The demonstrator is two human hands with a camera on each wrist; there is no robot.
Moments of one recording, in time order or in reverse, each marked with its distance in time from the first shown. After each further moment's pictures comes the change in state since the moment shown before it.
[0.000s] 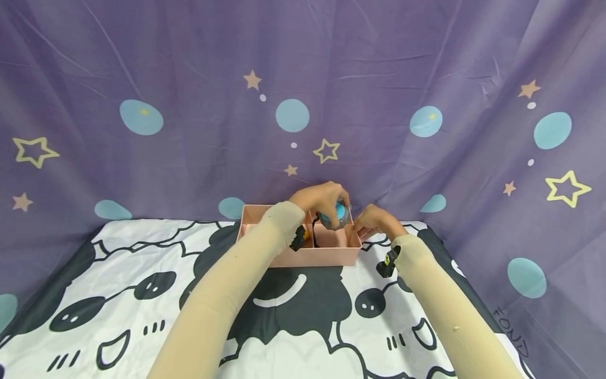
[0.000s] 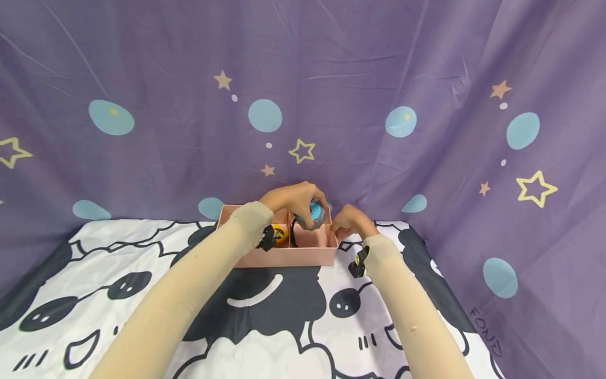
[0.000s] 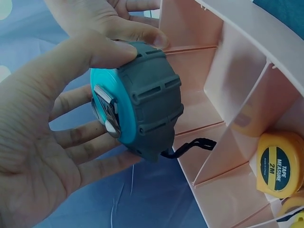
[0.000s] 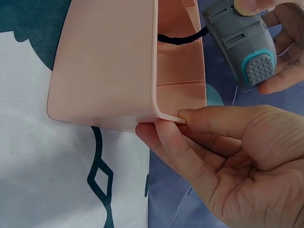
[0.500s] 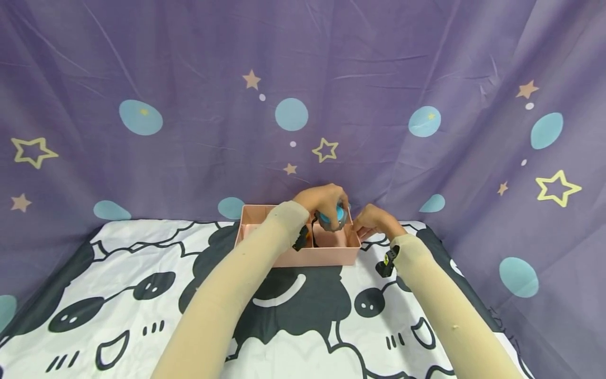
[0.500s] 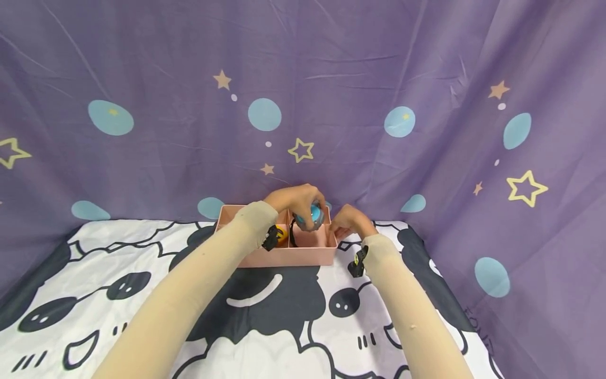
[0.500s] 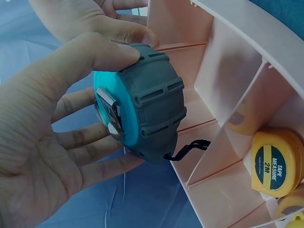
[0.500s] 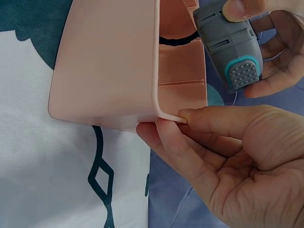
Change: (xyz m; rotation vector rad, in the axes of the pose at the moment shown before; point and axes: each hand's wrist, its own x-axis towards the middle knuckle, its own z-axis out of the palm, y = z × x) left_hand 0.005 0.003 0.003 0.041 -0.035 -0.071; right_hand -0.001 0.000 0.000 -0.008 0.003 -0.008
